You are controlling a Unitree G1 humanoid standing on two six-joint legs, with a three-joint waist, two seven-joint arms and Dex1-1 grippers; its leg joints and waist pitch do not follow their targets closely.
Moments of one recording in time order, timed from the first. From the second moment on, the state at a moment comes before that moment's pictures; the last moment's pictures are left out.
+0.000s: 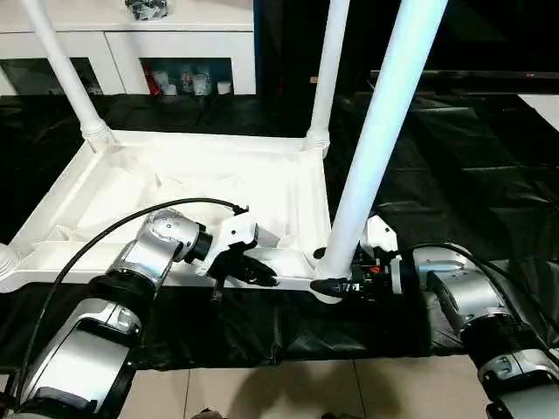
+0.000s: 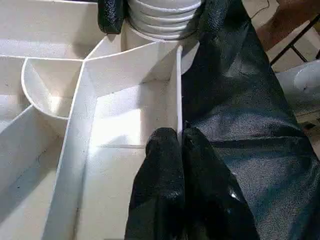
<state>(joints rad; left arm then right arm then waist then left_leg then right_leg) -0.72 0.35 -0.29 0.84 0.05 -0.09 -1.46 -0.49 -0.35 0.20 0.64 0.16 -0.02 1.28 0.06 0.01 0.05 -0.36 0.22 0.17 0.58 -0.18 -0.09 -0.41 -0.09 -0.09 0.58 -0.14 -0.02</state>
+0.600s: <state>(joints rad) -0.74 0.13 -0.23 0.85 0.12 0.11 -0.91 -0.58 -0.11 0.00 0.85 0.08 -0.06 0.36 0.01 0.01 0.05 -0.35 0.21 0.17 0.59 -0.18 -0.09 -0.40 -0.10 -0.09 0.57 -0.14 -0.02</state>
